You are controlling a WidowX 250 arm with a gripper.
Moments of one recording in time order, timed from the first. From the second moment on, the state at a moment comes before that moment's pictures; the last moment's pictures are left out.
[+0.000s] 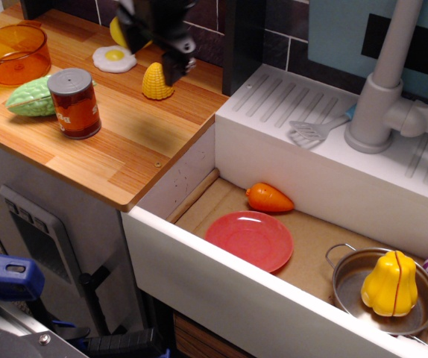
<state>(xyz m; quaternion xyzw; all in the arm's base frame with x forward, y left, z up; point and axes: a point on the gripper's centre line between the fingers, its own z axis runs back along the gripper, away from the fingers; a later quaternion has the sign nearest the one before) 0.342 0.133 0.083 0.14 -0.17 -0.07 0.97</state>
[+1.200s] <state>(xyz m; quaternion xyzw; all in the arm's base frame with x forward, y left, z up) 0.395 0.159 0.035 0.11 -0.23 -0.03 0.97</state>
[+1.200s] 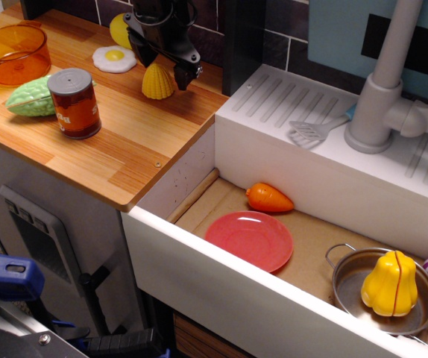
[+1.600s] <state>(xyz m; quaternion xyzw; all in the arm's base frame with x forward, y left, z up) 0.385 0.161 0.022 0.10 -0.23 -0.01 0.97</state>
